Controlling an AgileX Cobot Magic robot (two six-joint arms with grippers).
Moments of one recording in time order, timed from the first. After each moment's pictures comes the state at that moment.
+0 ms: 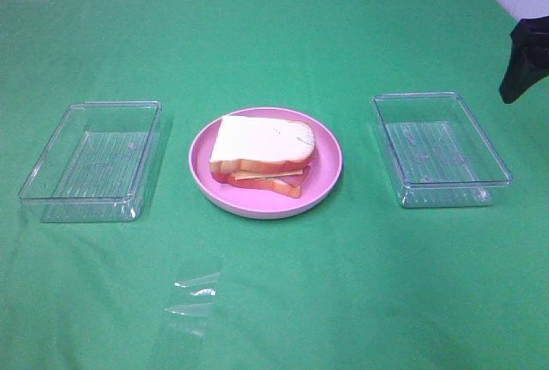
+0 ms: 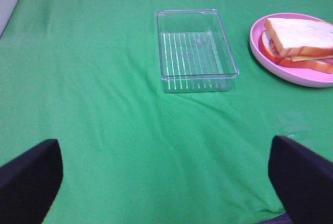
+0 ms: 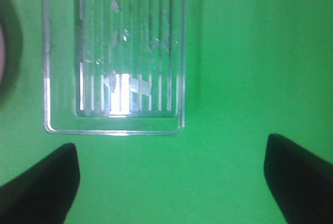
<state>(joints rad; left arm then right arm) 0.04 -0.01 -0.52 -0.11 1.08 0.04 -0.09 1.66 -1.28 0.07 0.97 -0.15</state>
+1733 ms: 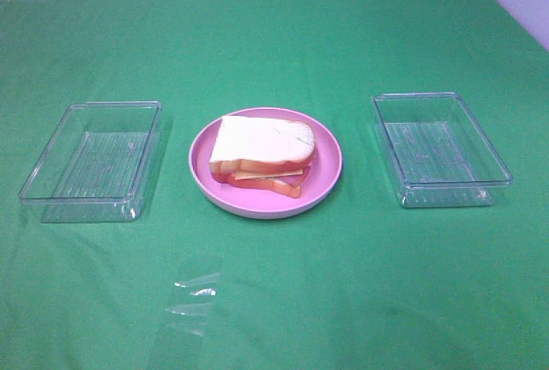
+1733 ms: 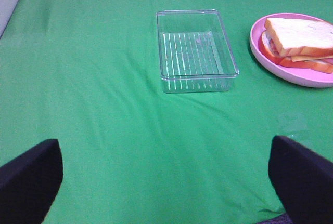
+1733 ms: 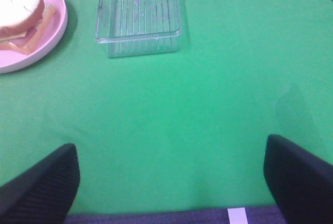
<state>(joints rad) 0.04 -0.01 -0.52 -0.11 1.08 0.04 -0.09 0.05 -0.48 0.05 1.10 -0.03</state>
